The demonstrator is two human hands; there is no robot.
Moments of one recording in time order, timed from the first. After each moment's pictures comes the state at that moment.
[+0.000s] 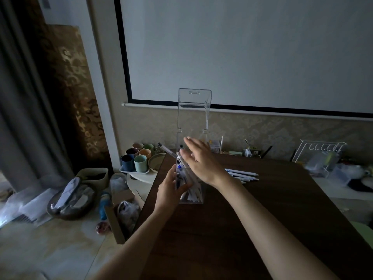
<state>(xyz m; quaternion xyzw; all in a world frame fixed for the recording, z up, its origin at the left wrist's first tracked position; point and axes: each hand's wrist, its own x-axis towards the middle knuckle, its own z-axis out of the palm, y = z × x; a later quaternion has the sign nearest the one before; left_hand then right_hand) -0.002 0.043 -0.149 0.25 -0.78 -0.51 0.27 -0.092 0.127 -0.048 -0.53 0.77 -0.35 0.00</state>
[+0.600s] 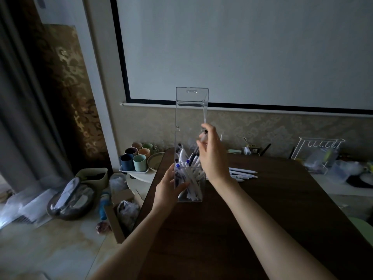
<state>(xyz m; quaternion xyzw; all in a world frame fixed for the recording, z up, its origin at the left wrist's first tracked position) 0.000 0.044 -0.145 0.26 -0.76 -0.53 0.26 -0.105 0.126 -0.058 -0.45 0.70 -0.49 -0.26</state>
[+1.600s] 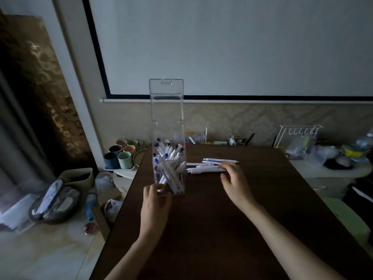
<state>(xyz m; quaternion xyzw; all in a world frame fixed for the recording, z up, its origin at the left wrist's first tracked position) 0.027 0.102 -0.163 0.31 -0.81 -0.39 0.31 -0.162 0.245 -0.151 -0.37 0.83 -0.41 -0.08</state>
